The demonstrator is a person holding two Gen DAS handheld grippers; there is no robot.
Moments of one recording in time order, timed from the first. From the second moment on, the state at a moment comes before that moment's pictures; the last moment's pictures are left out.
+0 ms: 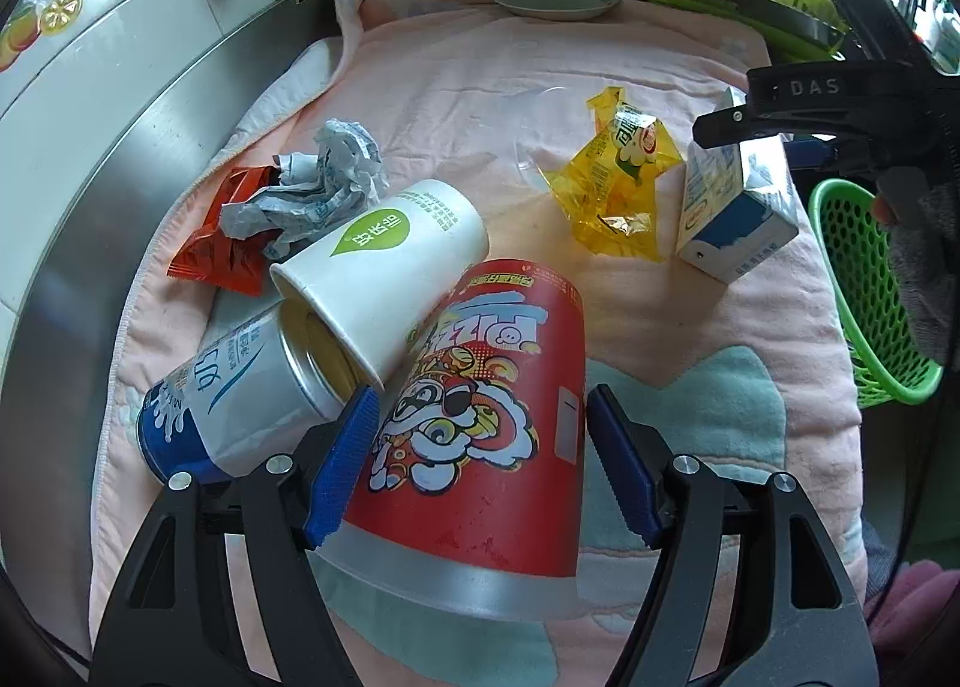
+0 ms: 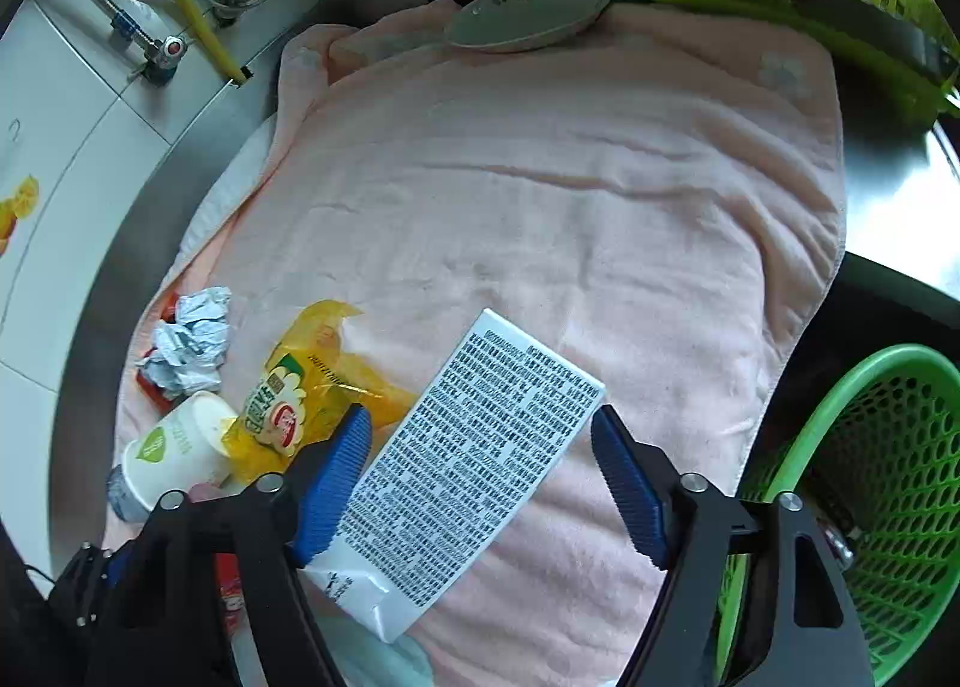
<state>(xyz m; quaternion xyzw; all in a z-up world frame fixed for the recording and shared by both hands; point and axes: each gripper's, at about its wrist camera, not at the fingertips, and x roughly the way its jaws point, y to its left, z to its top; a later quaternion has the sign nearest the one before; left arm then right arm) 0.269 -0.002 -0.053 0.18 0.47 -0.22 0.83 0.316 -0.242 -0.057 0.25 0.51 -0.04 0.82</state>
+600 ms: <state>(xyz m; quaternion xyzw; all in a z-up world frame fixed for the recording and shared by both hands) 0.265 -0.016 -0.056 0.18 0.47 -0.19 0.84 0.275 -0.254 -0.043 0.26 0.48 0.04 0.84</state>
